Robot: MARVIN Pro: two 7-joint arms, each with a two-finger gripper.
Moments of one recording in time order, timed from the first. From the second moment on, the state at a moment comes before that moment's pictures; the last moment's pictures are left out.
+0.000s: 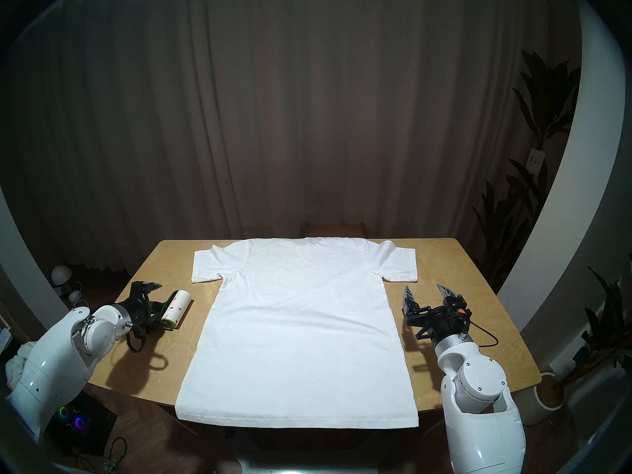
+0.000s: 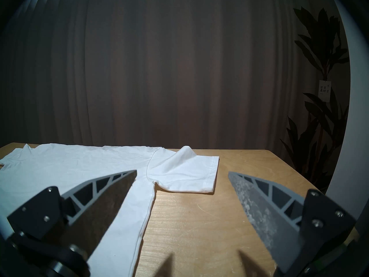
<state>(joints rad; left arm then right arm) 1.74 -0.70 -1.50 -1.57 -2.38 0.01 0.37 -1.96 -1.41 1.79 -1.85 0.21 0.00 0.17</state>
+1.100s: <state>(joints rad) 1.99 -0.44 -1.54 -1.92 -1.73 -0.28 0.37 -1.91 -1.39 1.75 -1.81 0.21 0.00 0.20</state>
